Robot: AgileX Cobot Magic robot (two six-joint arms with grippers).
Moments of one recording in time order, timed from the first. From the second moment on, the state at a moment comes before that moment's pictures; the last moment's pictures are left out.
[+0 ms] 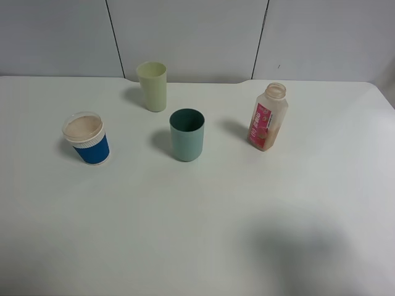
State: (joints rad) left arm -0.07 -0.01 -0.51 0.01 1.06 -0.01; right arm 0.04 0.00 -0.49 -0.06 1.07 0.03
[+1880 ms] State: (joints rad) left arm -0.07 -0.01 -0.51 0.01 1.06 -0.01; right arm 0.04 0.22 -0.51 -0.11 0.52 0.05
